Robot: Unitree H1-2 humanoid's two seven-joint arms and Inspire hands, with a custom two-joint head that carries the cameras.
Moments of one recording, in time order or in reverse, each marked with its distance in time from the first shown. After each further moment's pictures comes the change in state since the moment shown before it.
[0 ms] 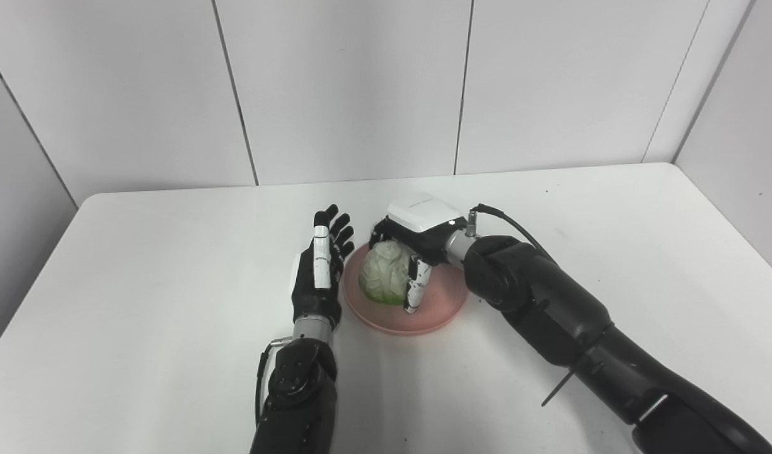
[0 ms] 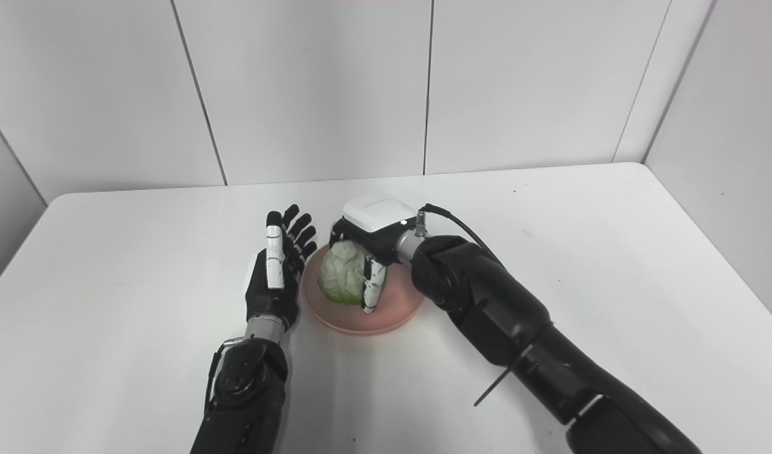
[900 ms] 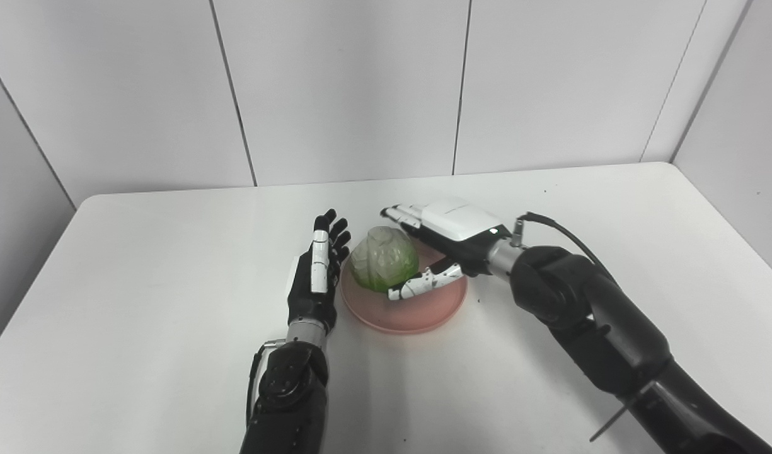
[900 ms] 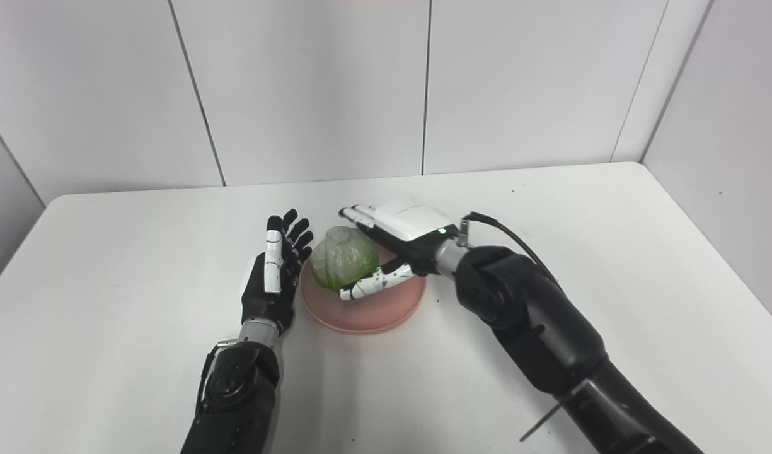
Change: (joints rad) left arm 0.010 0.035 -0.020 0.004 0.005 0.012 -0.041; right arm 0.174 -0.056 -0.204 -0.251 0.073 -0.014 0.111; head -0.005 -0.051
